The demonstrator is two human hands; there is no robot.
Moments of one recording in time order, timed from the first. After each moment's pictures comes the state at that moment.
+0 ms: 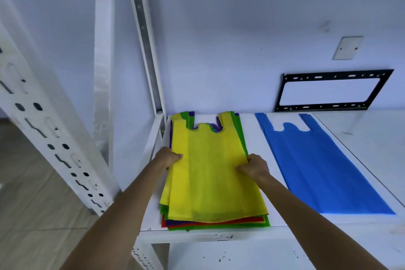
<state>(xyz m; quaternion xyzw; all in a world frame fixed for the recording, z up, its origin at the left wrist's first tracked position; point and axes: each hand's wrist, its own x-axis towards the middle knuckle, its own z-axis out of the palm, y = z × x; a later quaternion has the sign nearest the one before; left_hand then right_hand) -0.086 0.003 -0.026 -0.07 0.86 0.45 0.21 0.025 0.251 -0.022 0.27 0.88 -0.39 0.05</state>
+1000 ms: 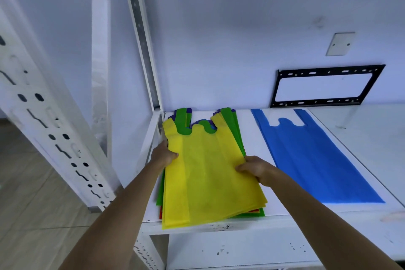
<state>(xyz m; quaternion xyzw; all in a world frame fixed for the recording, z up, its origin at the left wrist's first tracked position) -0.066 -0.002 -0.024 -0.04 0.89 0.43 0.14 0.047 0.263 -0.012 0.26 0.76 -0.57 0.19</state>
